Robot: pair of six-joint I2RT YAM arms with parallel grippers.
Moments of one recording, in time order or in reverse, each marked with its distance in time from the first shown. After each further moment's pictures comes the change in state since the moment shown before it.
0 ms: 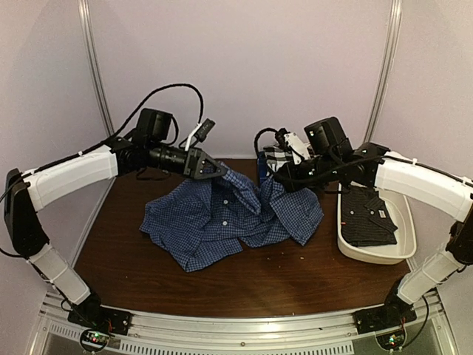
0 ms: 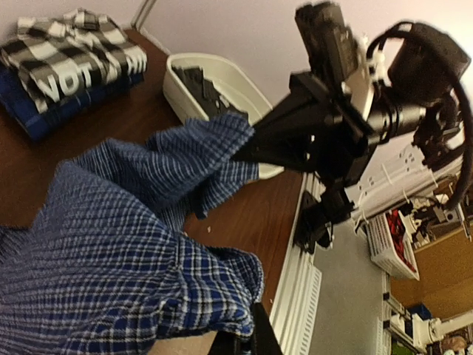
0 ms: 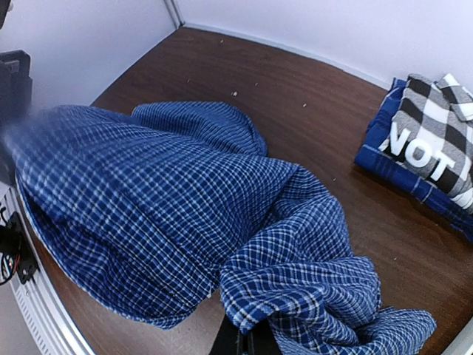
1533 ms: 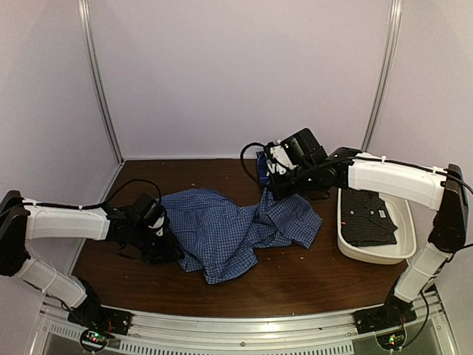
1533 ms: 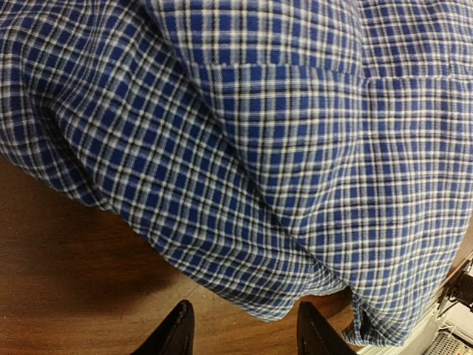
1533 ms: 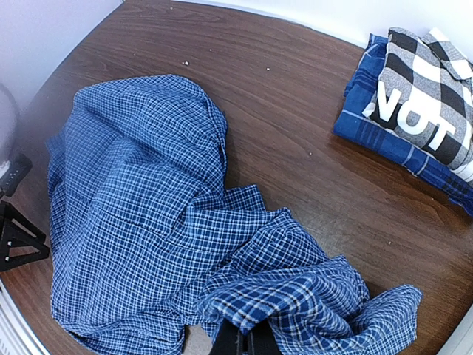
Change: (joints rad) left arm -0.066 -0.240 -0.759 -0.089 -0.592 -0.523; right arm 0.027 0.176 0.044 -0.014 0.138 0.051
